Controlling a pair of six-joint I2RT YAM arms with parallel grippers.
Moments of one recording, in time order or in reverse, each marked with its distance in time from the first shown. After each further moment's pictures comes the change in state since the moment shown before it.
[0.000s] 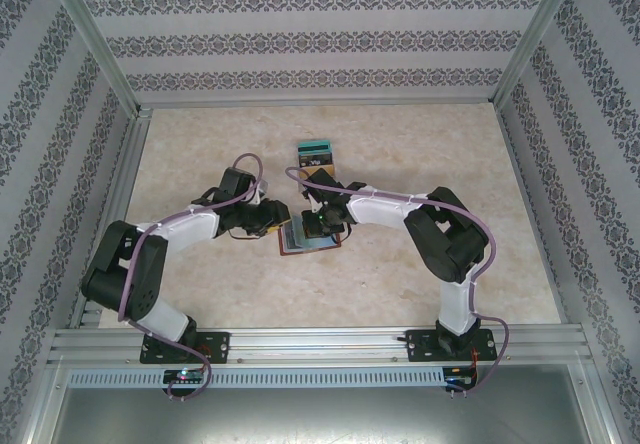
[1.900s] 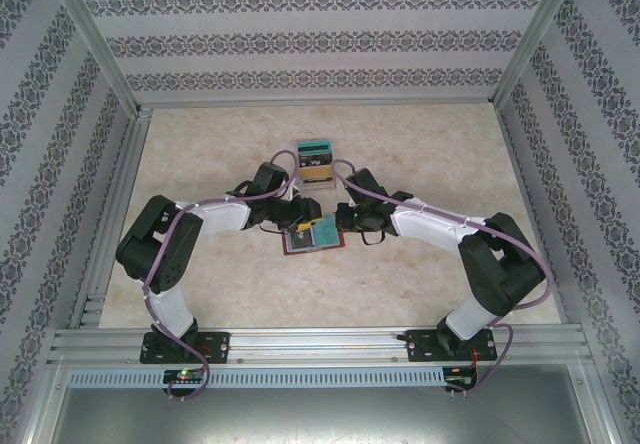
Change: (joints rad) left arm -0.141 0.214 0.156 0.134 0.074 -0.063; right arm -0.118 -0.333 -0.282 0.098 0.132 0.076
